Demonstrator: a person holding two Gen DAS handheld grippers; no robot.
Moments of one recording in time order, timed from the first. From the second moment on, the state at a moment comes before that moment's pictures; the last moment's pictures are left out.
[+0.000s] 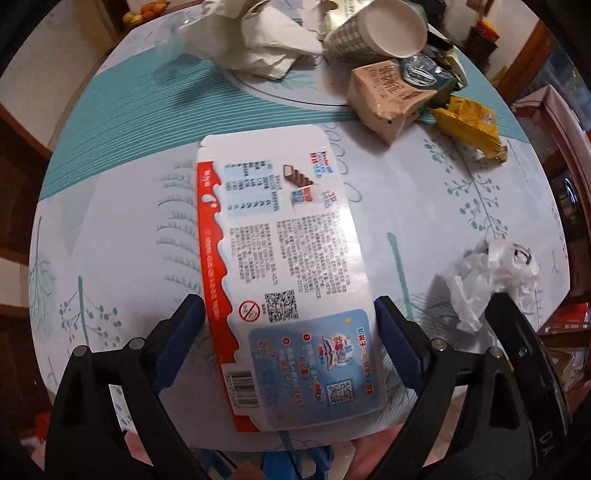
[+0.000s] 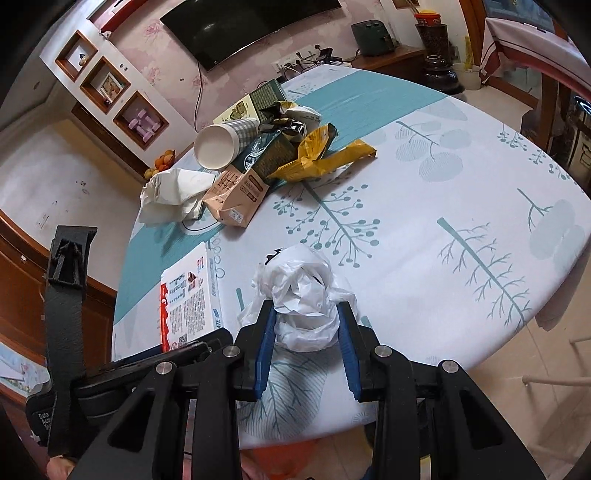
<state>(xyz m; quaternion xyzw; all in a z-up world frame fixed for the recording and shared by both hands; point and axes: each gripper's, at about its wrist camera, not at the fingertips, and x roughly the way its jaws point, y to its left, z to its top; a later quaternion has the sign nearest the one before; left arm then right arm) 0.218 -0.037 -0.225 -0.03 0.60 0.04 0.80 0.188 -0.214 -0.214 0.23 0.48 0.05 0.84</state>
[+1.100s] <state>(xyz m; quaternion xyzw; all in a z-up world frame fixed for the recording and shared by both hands) 0.080 -0.034 -0.167 -0.01 0.51 -0.08 0.85 0.057 -0.227 -0.173 0.24 0.44 0.04 0.86</state>
